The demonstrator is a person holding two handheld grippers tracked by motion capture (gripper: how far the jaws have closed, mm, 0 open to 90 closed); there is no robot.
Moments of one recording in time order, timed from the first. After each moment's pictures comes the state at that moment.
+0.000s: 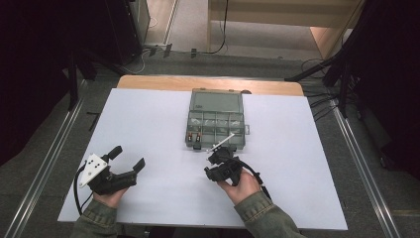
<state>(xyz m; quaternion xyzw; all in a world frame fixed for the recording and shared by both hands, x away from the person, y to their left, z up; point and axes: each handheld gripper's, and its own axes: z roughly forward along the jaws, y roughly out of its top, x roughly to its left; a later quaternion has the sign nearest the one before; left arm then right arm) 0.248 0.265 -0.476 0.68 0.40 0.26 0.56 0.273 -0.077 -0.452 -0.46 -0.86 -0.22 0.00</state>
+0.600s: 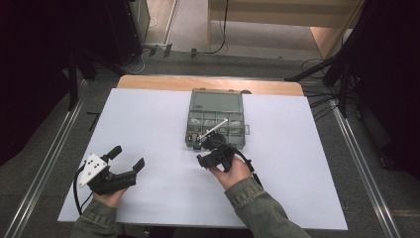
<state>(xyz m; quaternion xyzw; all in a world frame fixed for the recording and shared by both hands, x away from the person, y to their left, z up) 0.248 0.265 -0.476 0.68 0.40 0.26 0.56 0.304 -0.062 -0.437 -0.47 -0.85 -0.24 0.01</state>
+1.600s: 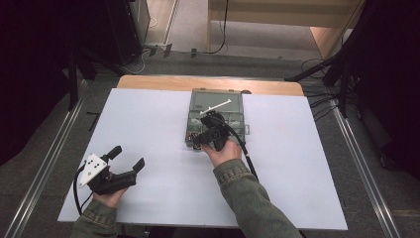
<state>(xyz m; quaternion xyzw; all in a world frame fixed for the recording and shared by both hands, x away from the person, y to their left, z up) 0.248 0.265 -0.476 0.68 0.40 0.26 0.56 0.357 -0.059 -0.428 -0.53 -0.79 -0.31 0.05</state>
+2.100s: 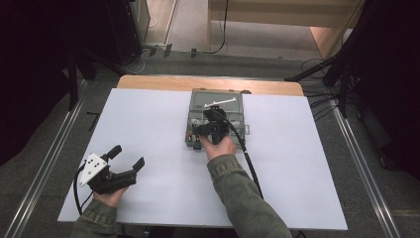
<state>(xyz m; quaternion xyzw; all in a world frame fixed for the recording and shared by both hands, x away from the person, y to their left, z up) 0.250 0.266 -0.476 0.67 0.41 0.27 0.56 0.377 -0.060 -0.440 -0.59 -0.73 -0.35 0.03</state>
